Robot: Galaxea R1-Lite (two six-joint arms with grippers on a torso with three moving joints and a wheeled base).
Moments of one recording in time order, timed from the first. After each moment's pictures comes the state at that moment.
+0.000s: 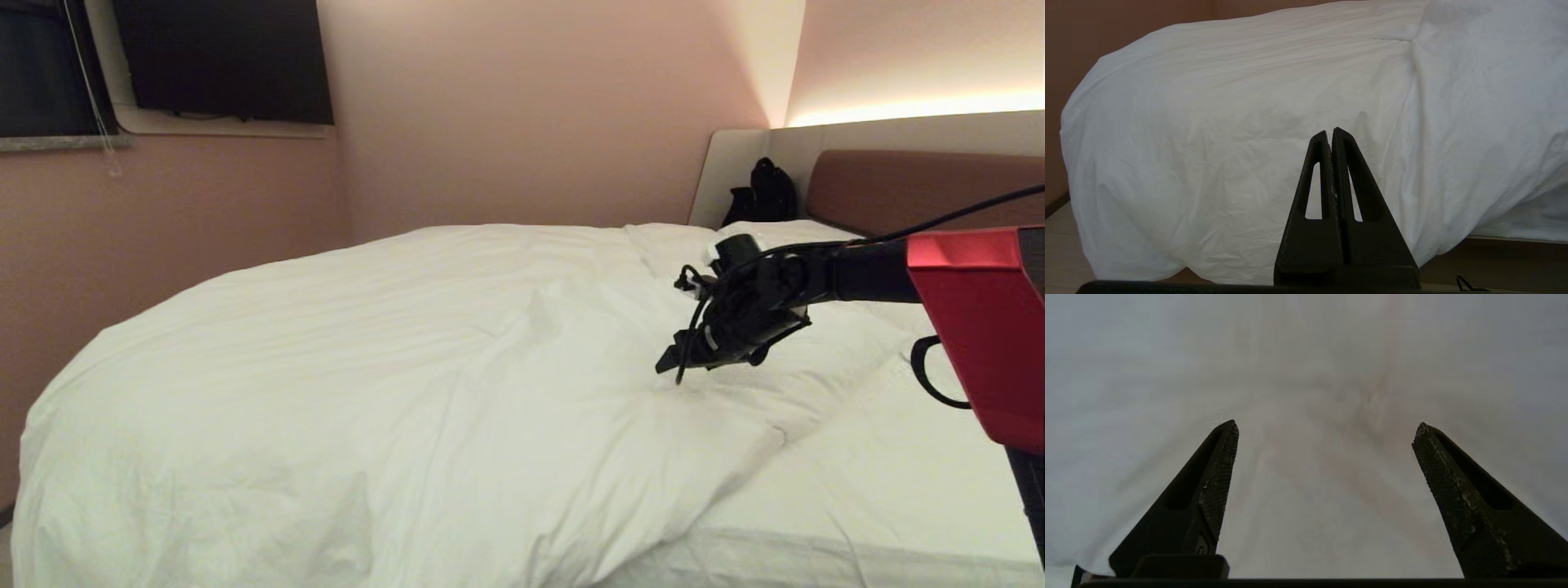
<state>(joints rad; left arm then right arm) 0.01 0.00 0.00 0.00 -0.04 0.07 0.19 2.33 -1.92 0.59 0.10 0.01</state>
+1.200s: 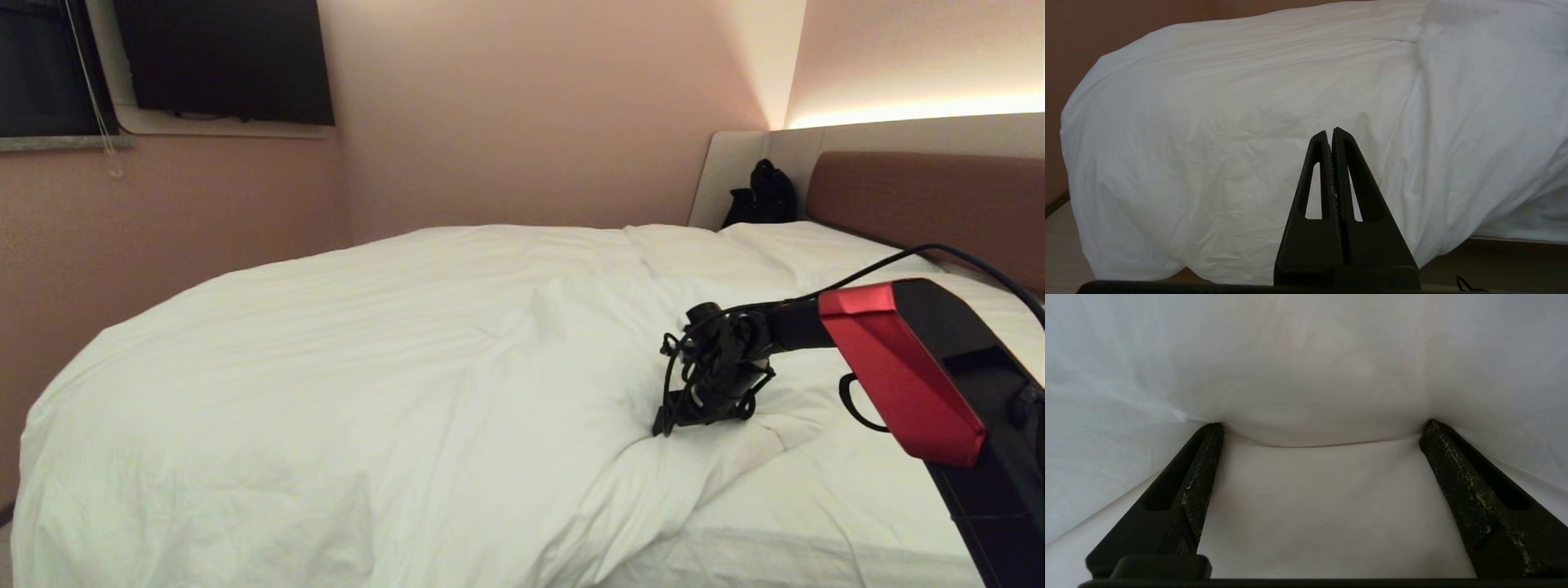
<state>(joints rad) 0.01 0.00 0.00 0.00 -0.04 0.07 0.17 2.54 -1.92 0.61 0.03 0.00</state>
